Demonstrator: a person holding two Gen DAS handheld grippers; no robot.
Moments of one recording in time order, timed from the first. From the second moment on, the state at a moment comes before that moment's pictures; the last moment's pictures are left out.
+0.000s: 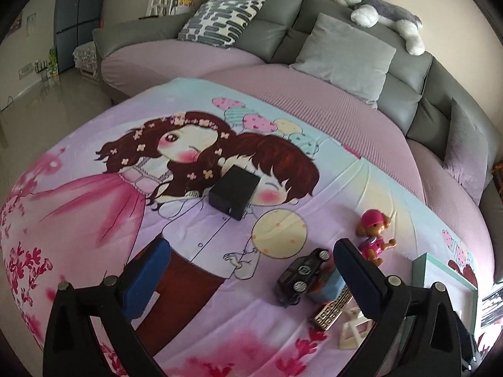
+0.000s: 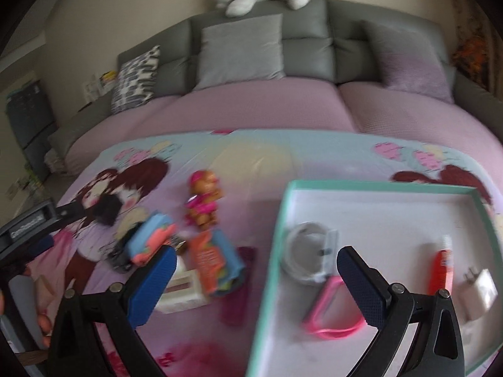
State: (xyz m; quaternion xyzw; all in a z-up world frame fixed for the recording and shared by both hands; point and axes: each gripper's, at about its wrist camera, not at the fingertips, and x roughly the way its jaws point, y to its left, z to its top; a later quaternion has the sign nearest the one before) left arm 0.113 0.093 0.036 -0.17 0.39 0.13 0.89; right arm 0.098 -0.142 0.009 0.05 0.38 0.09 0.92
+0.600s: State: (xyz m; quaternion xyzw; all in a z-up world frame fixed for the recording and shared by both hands) left arm 0.126 0.088 0.005 -0.13 0.46 0.09 0.87; right arm 0.098 -0.080 -0.022 -0.01 0.44 0.16 0.89
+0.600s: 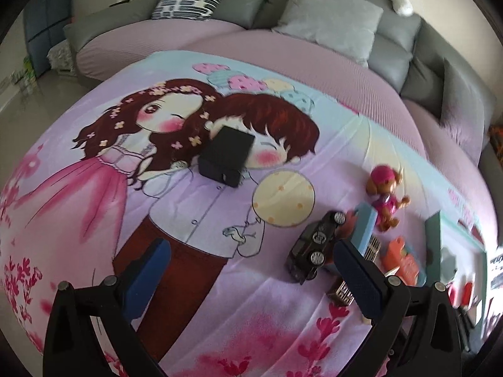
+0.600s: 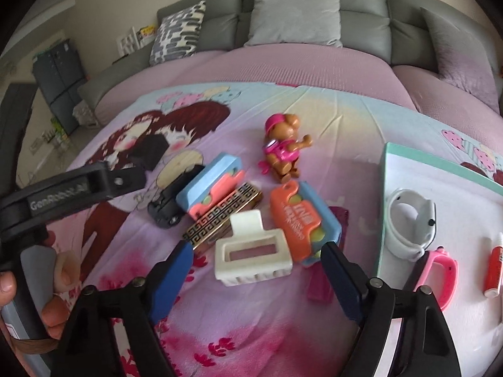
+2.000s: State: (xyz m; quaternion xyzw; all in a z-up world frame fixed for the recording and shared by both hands) left arm 0.154 0.053 -0.011 -0.07 0.47 0.00 0.88; right arm 0.105 -0.077 -0.038 0.00 0.47 0.17 0.87
